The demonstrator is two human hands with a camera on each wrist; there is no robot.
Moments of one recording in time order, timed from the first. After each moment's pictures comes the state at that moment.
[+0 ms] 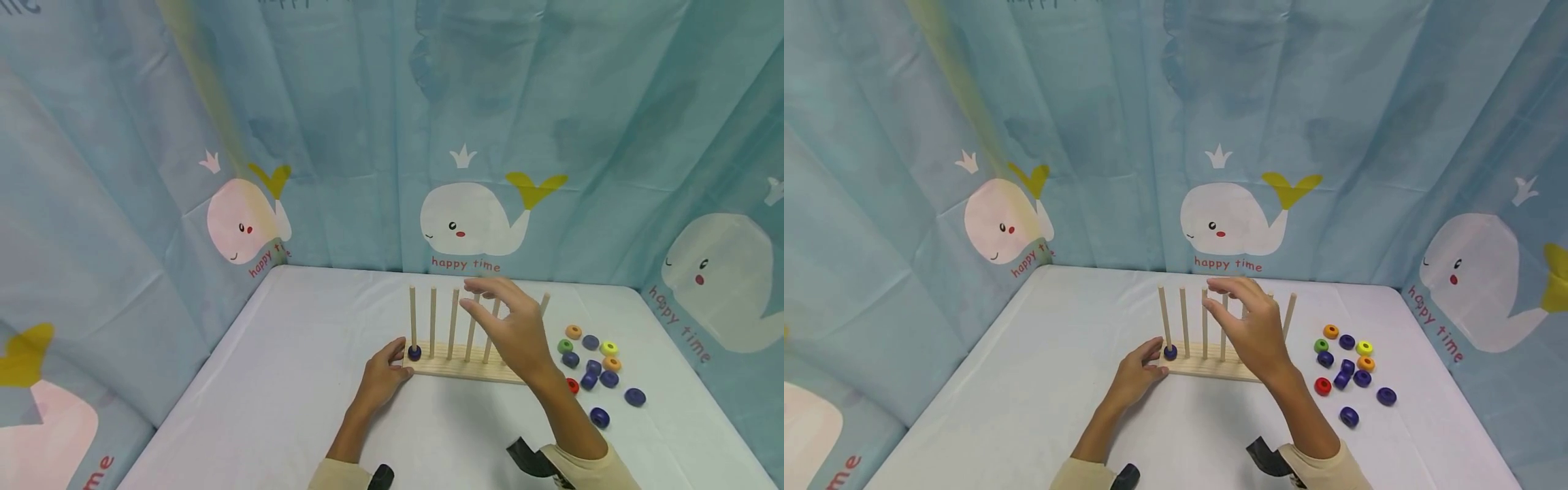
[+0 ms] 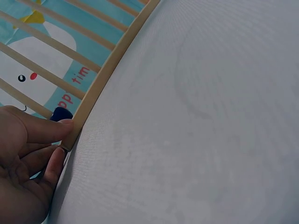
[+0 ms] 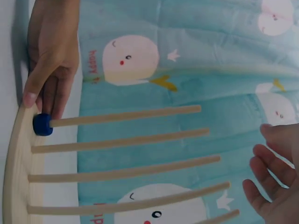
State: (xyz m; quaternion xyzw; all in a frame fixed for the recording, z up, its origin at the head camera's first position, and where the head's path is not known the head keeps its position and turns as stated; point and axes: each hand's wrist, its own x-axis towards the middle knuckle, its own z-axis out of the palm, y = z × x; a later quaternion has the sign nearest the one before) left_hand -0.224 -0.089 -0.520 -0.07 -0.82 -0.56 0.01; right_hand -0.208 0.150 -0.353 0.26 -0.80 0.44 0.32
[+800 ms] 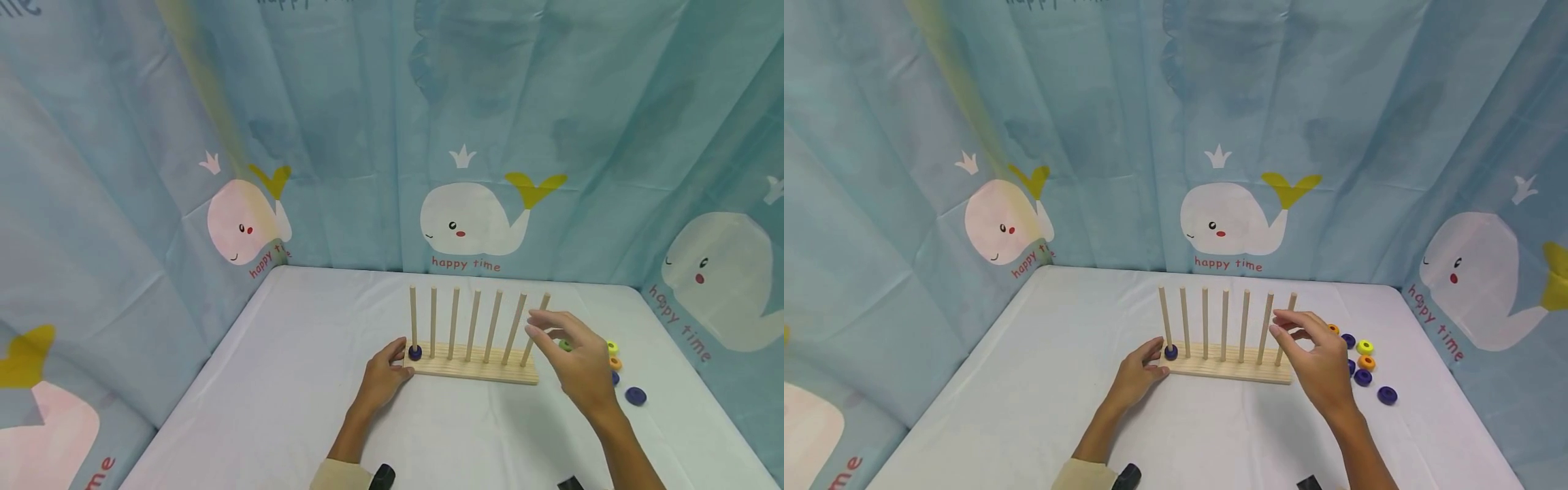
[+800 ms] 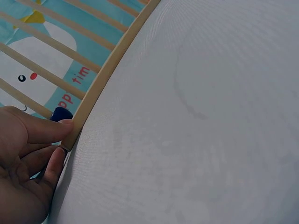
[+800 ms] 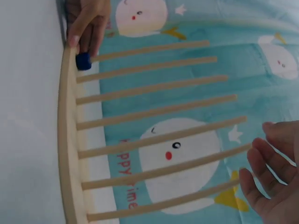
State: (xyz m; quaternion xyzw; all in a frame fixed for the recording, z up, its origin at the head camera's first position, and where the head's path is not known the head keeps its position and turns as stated) left_hand -0.226 -0.090 -0.526 -0.07 -0.83 -0.56 0.01; right_hand -0.180 0.230 -0.397 0.15 -0.83 0.43 0.31
